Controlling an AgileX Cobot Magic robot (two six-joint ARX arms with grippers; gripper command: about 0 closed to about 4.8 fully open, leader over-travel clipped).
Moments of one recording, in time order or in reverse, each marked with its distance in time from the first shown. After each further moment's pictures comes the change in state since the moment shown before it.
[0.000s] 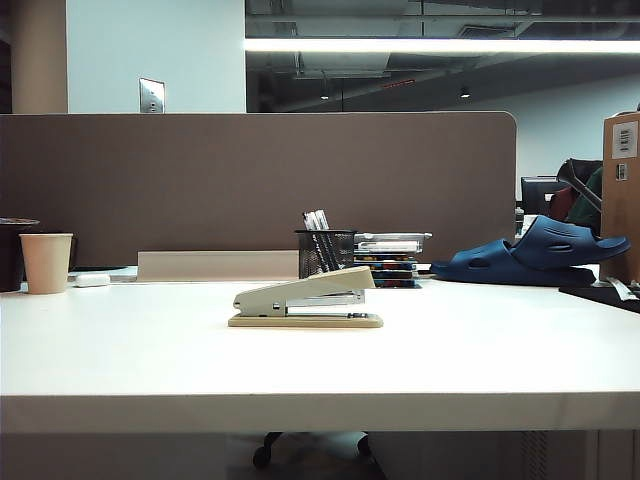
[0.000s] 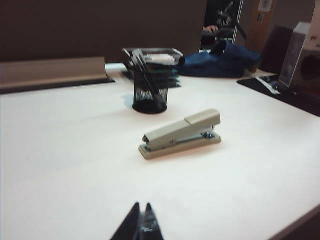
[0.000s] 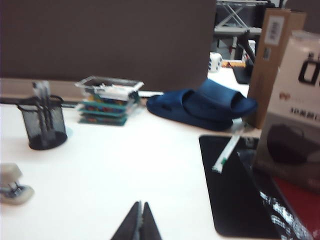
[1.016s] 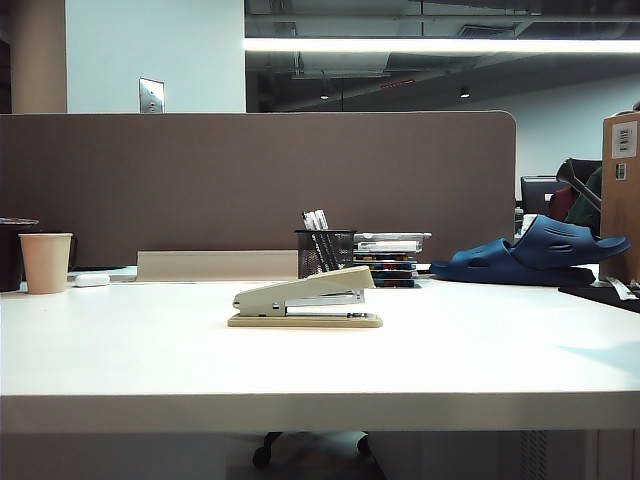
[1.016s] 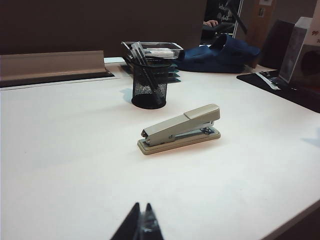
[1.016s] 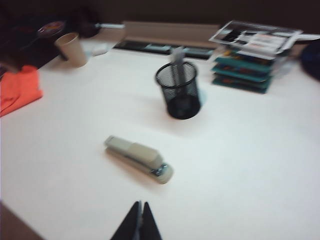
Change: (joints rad) left arm 0.000 0.000 0.000 -0.014 0.002 0.000; right arm 0.062 0.914 0.717 -0.219 -0.468 0.048
